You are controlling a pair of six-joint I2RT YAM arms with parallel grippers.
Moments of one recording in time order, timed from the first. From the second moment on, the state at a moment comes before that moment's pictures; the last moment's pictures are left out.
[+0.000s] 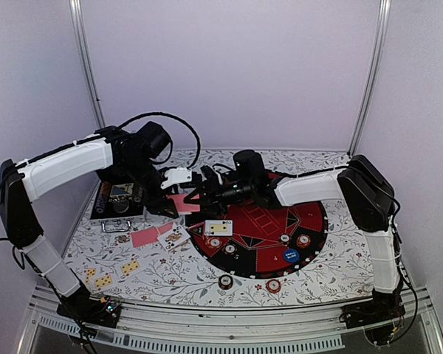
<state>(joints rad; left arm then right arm) -0.63 1.63 1.44 -1.02 0.25 0.79 0.84 2.18 1.49 0.36 -0.84 1.11</state>
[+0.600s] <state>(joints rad) -0.62 1.63 1.43 -1.02 0.25 0.79 0.81 2.11 1.43 0.34 -0.84 1.09</state>
